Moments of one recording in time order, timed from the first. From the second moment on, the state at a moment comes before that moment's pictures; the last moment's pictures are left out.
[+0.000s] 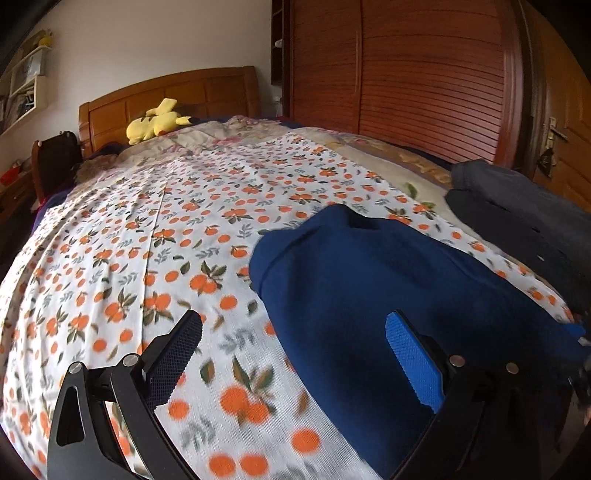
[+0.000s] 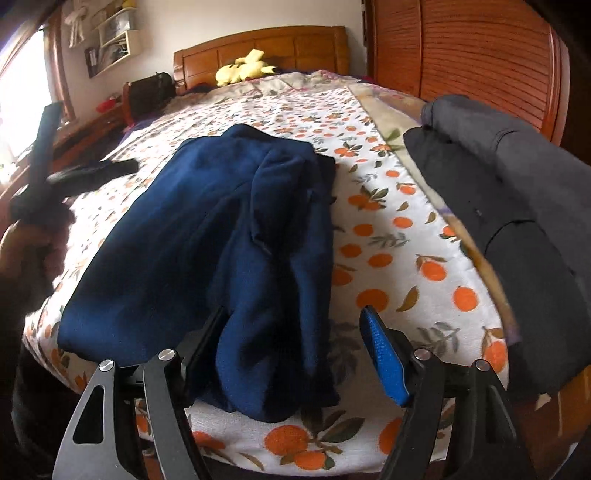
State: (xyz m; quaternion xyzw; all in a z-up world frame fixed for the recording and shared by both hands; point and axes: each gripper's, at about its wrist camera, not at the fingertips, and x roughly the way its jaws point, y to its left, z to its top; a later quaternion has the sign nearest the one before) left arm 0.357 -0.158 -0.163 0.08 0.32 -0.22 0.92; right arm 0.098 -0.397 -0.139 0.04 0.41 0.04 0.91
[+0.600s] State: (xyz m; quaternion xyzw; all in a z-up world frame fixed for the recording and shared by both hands) left arm 0.454 -0.181 -0.205 0.10 0.36 -0.19 0.91; right arm 0.096 -0.398 -0.141 0.05 0.40 0.06 0.91
